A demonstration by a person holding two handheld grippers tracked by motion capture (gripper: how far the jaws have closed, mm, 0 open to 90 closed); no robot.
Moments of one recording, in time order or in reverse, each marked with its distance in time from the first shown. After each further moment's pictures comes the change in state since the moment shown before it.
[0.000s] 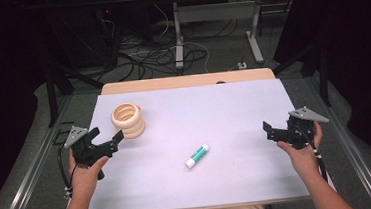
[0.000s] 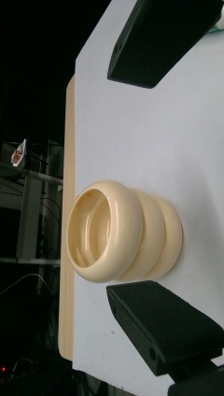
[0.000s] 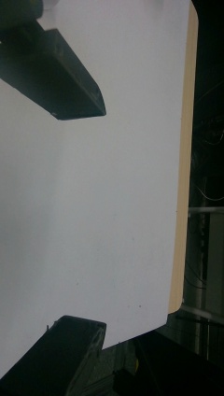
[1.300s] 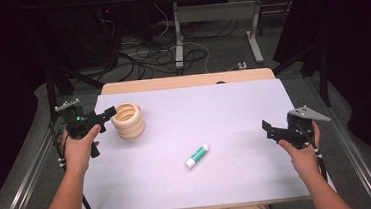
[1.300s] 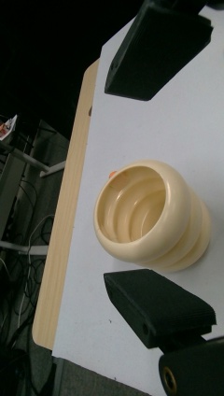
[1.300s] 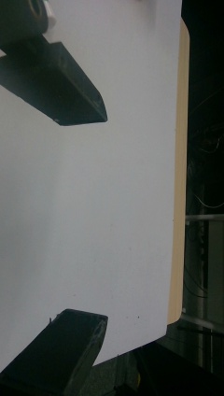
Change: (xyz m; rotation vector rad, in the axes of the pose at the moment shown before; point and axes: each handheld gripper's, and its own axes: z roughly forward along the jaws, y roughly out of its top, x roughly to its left) left arm 0.022 0.067 0.029 0.113 0.061 -0.210; right arm 0.003 0.005 -0.003 0.005 0.033 0.033
